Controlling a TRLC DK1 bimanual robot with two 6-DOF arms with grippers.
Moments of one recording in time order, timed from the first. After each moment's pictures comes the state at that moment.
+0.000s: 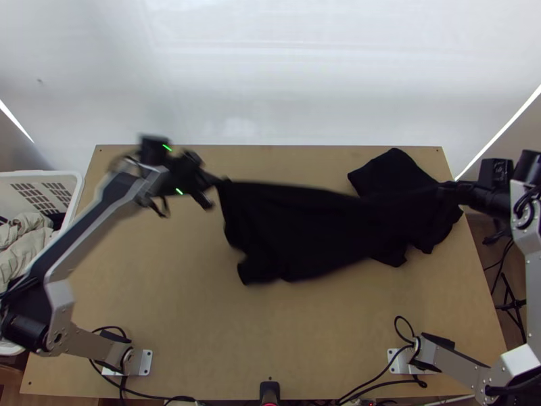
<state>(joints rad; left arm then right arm) -0.27 1.58 1.40 -0.48 0.44 0.38 -0.27 1.23 1.37 -0.88 -0.22 -0.13</state>
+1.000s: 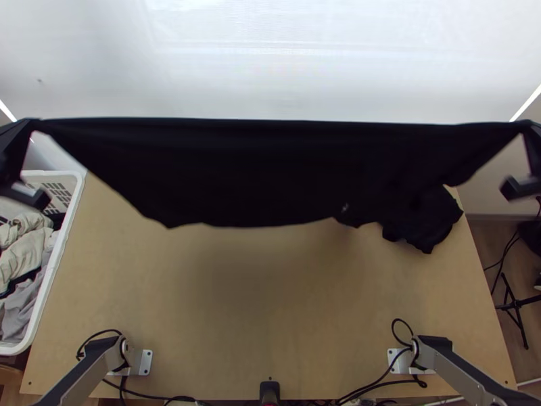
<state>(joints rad) 0.23 1.03 1.91 -0.86 0.43 0.25 -0.08 1.12 2.07 -1.04 -0.23 -0.17</state>
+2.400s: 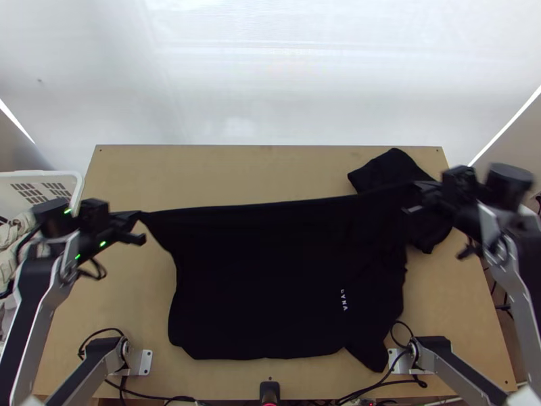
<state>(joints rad) 0.14 0.95 0.86 -0.51 0.37 0.19 0.04 1.06 1.22 -0.69 -0.23 -0.21</state>
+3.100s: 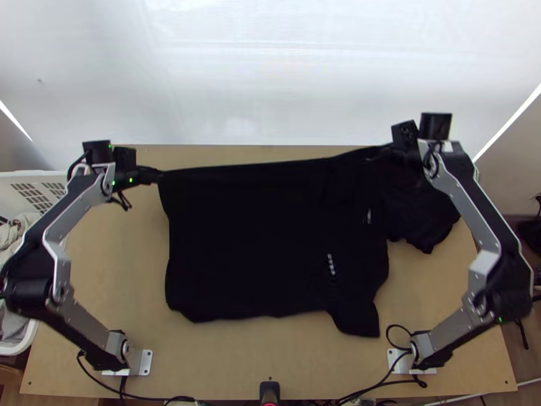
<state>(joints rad) 0.13 1.79 1.33 -0.24 0.30 0.14 0.07 1.74 1.55 -0.47 -0.23 -0.22</state>
